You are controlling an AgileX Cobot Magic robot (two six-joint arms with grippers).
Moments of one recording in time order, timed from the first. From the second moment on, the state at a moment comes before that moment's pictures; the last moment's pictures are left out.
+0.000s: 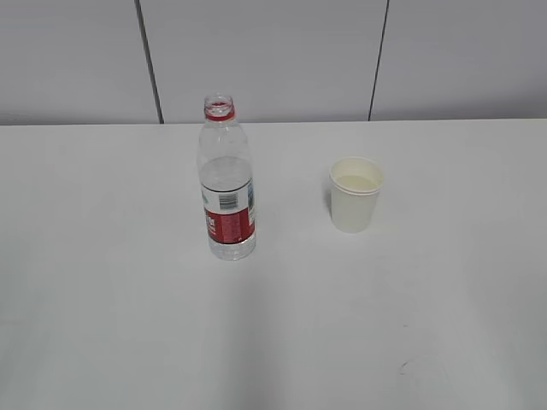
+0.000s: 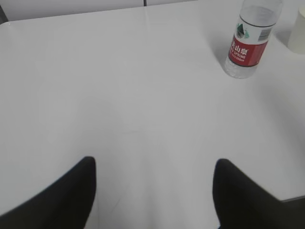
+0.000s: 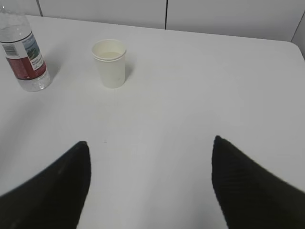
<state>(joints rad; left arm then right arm) -0.02 -0.02 -0.51 -0.08 1.11 0.13 -0.01 -0.02 -0.52 0.13 1.02 -0.18</state>
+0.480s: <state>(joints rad) -0.02 -0.02 -0.51 -0.08 1.11 0.13 -0.01 -0.02 -0.51 0.13 1.17 -0.18</state>
